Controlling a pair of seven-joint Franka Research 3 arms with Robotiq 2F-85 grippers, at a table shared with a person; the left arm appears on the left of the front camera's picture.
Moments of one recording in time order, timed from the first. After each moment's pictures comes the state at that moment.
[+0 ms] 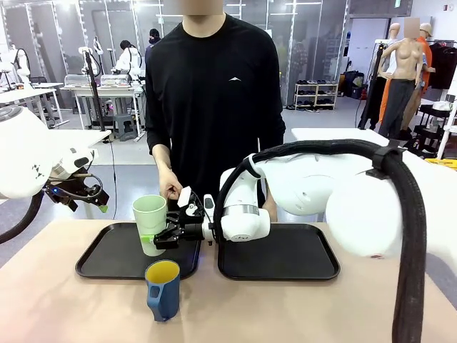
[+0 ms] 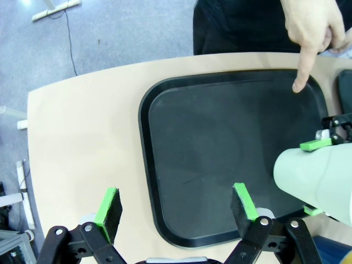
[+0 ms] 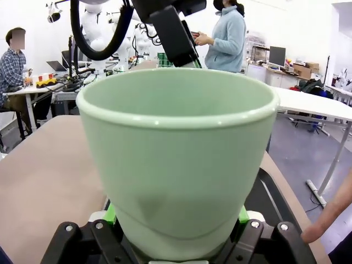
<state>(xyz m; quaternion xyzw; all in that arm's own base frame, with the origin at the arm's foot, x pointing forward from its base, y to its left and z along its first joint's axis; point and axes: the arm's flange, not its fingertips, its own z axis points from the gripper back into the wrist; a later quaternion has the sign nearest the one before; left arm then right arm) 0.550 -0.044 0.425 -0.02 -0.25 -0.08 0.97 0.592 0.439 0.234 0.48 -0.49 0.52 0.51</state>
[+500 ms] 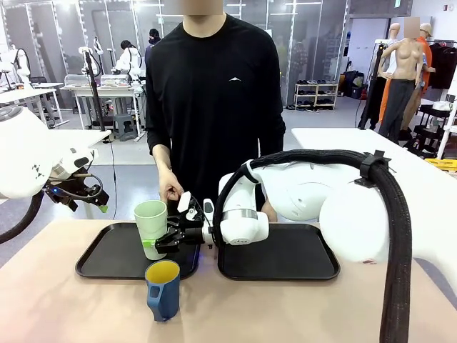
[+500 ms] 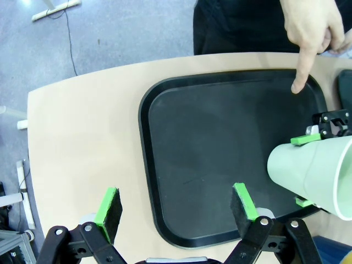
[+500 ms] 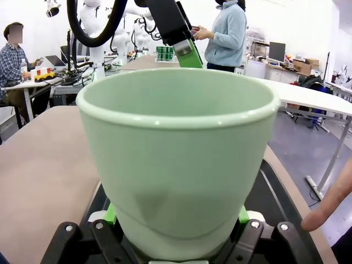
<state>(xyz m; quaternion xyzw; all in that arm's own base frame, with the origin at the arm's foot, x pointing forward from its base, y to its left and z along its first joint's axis) 0.550 -0.044 0.425 -0.02 -0.25 -0.08 0.97 0.599 0.440 0.219 0.47 -0.48 0.53 0.52</state>
